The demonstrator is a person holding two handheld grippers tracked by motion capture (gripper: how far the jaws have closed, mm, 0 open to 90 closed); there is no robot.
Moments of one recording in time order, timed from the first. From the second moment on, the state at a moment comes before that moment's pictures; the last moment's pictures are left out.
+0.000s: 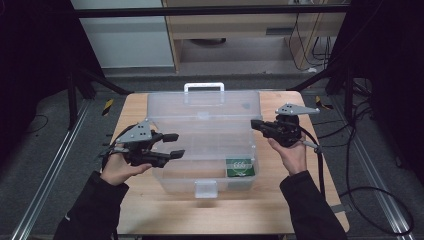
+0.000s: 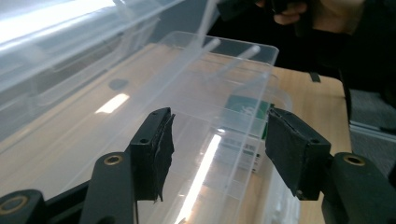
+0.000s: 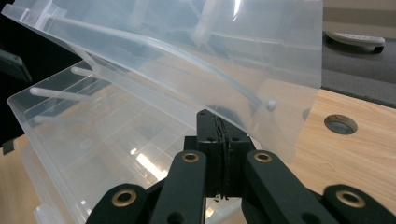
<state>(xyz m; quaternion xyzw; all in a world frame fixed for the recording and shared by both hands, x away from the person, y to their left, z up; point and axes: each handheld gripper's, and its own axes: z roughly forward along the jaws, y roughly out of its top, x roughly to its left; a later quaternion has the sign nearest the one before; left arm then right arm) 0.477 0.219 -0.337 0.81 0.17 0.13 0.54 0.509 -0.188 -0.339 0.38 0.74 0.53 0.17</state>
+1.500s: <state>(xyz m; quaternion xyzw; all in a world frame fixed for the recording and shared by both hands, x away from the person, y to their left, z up) 0.470 0.277 -0.364 0.75 0.35 0.21 0.51 0.487 -0.192 -0.354 0.37 0.78 0.48 0.16</state>
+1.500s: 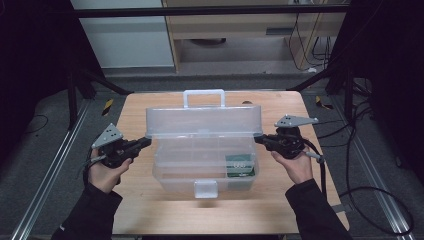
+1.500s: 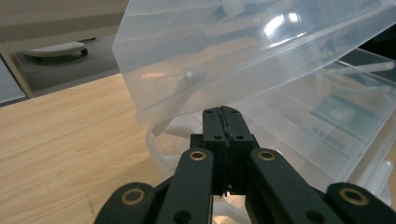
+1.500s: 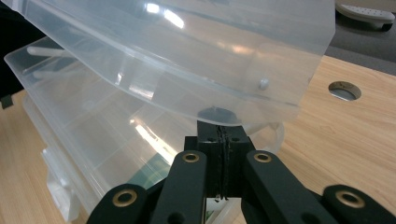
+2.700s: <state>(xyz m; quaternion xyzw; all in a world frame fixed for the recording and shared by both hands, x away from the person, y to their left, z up) 0.450 0.274 -0.395 0.81 0.33 0.21 0.43 0.457 -0.189 -0.385 0.36 0.83 0.39 0.19</state>
